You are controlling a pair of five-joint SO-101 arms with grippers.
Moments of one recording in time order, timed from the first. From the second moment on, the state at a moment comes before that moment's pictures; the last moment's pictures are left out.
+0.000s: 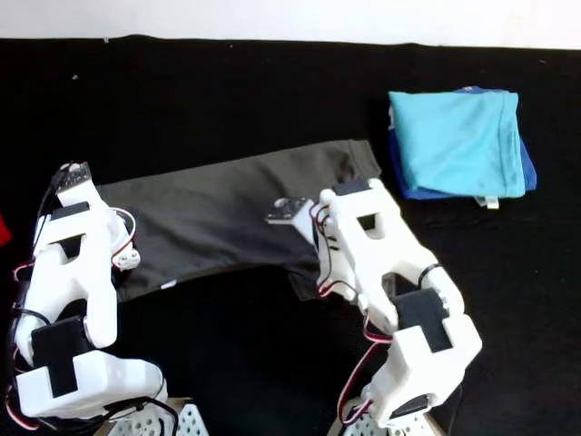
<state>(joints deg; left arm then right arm) -27.0 -0.6 41.5 48.9 -17.7 -21.1 15.2 22.2 77.5 45.3</state>
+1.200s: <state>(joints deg) -27.5 -0.6 41.5 48.9 -17.7 -16.5 36.9 -32.9 79.6 36.1</state>
